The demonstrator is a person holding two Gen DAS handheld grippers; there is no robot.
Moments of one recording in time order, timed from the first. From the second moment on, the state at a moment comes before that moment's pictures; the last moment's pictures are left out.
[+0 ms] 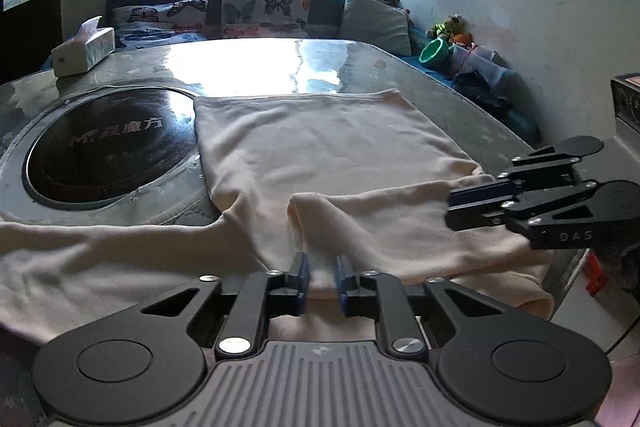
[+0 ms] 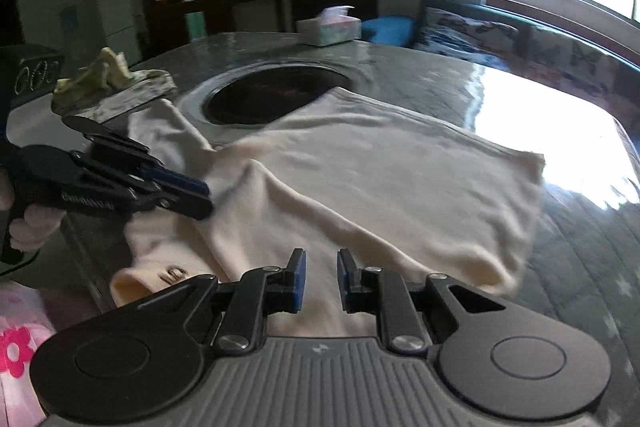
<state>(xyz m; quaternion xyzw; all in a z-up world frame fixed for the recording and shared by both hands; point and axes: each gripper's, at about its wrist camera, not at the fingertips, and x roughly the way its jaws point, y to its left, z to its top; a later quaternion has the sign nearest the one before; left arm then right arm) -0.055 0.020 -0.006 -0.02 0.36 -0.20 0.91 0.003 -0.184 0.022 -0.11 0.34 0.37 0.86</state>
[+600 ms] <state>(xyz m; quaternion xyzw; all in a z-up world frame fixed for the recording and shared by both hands) -0.082 0.100 0.015 -0.08 0.31 -0.06 0.94 0.003 -0.101 0.022 -0.19 0.29 0.44 0.83</state>
